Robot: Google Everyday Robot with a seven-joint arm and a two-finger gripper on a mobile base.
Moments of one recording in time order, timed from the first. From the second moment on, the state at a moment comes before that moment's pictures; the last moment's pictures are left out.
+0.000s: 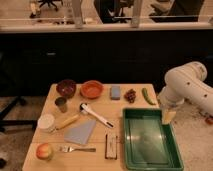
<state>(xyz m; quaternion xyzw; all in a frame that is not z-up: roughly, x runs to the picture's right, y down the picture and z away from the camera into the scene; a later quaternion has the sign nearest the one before) 0.283 0.104 0.685 -0.28 0.02 0.02 0.96</state>
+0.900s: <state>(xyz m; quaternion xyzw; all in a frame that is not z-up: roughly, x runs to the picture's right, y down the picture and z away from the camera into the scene) 0.280 0.090 0.692 -0.27 0.01 0.03 0.96</state>
